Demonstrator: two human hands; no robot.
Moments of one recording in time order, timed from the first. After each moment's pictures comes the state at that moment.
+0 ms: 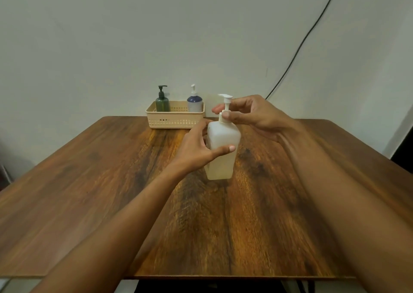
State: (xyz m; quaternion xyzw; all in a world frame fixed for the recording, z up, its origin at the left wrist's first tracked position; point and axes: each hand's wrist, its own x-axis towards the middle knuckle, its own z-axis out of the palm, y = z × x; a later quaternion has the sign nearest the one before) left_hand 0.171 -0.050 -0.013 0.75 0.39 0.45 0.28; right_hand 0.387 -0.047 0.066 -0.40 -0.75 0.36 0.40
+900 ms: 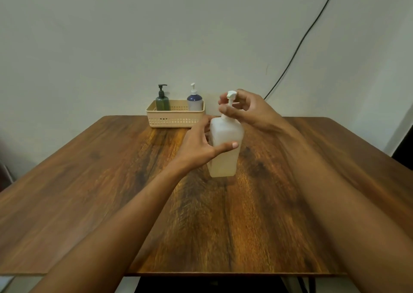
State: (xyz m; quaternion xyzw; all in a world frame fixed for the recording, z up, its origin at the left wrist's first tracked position) left_hand 0.176 -0.056 -0.007 0.75 0.37 0.46 0.29; right_hand 0.370 -0.062 0.066 -0.45 -0.71 0.29 0.45
